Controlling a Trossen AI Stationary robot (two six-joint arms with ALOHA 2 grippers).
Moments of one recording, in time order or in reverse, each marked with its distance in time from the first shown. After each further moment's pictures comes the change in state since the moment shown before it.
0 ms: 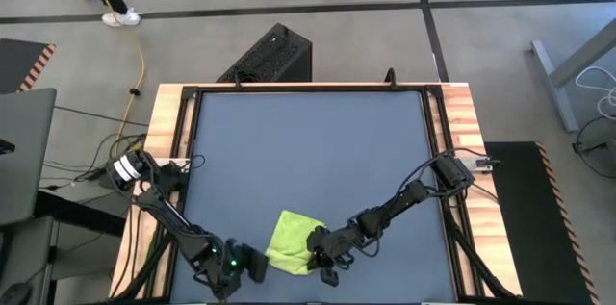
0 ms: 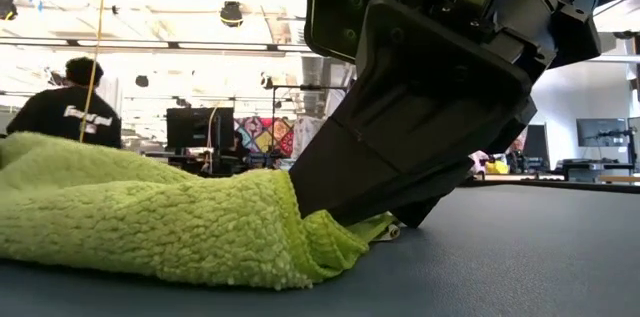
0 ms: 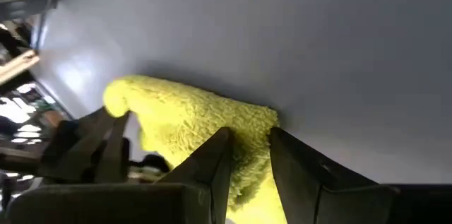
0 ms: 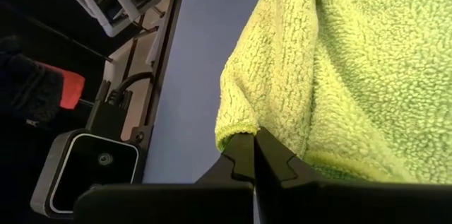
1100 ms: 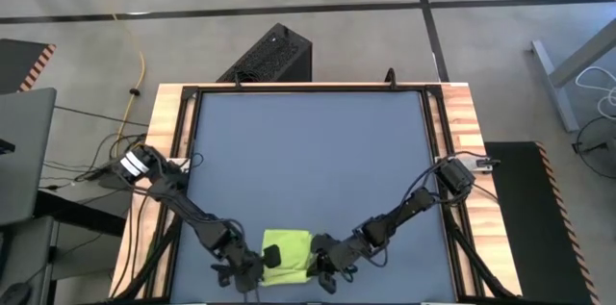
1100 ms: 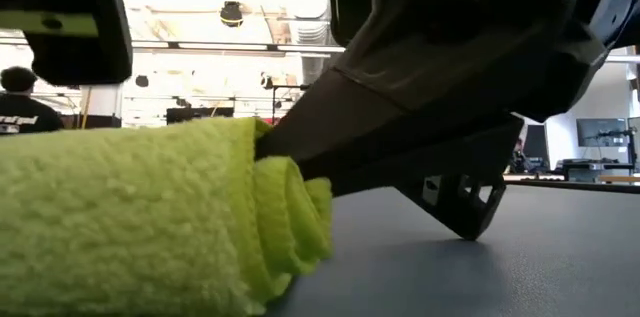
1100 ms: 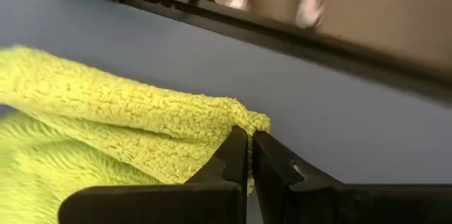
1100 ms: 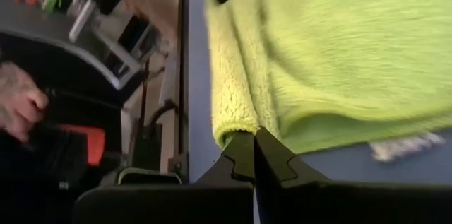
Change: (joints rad) left arm 0.176 -0.001 0.062 -0.053 0.797 -0.850; right arm 0.097 0.000 0.002 0.043 0.157 0.285
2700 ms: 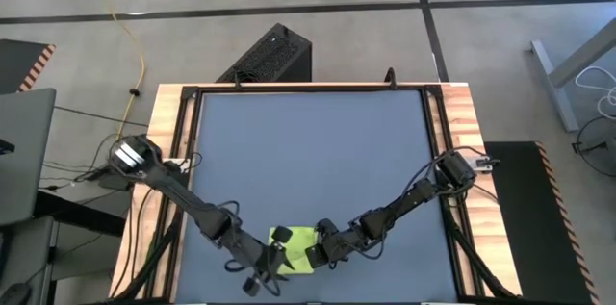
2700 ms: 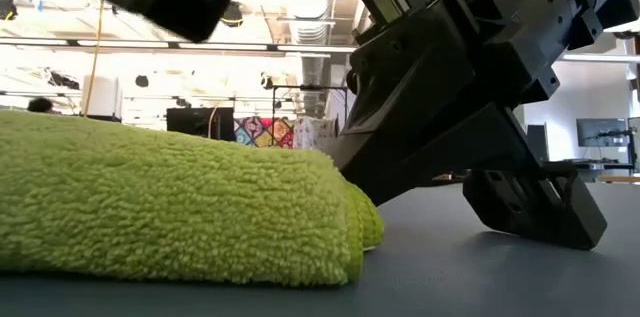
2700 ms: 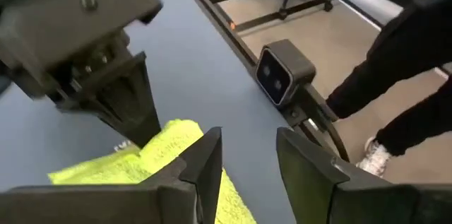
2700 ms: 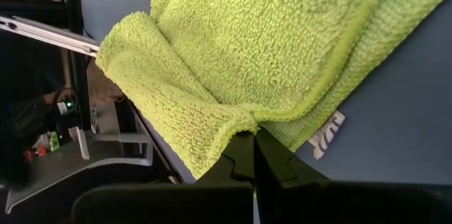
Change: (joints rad) left arm 0.077 -0.067 -0.006 0.409 -0.273 -0.571; right arm -0.081 -0.004 0.002 -0.266 0.042 0.633
